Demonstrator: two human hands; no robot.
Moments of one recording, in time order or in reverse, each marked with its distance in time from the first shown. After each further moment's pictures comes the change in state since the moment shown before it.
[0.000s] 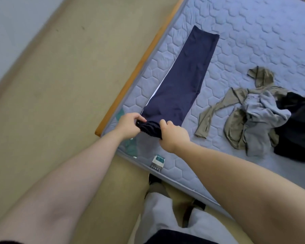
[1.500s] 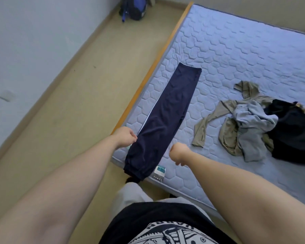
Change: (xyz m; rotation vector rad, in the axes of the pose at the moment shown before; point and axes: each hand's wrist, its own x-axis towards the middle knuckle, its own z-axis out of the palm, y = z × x) left_hand -0.064 0.053 -0.024 0.285 -0.065 -0.144; right_hand -0.085 0.031 -0.034 0.455 -0.376 0.252
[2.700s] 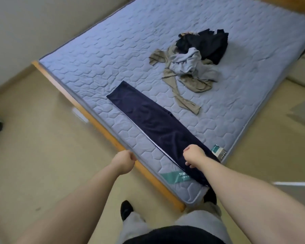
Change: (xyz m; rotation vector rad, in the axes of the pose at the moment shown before) left_hand 0.305 0.008 -0.241 0.973 -0.430 0.844; right_hand 0.146 -0.263 0.013 1.545 0.642 0.821
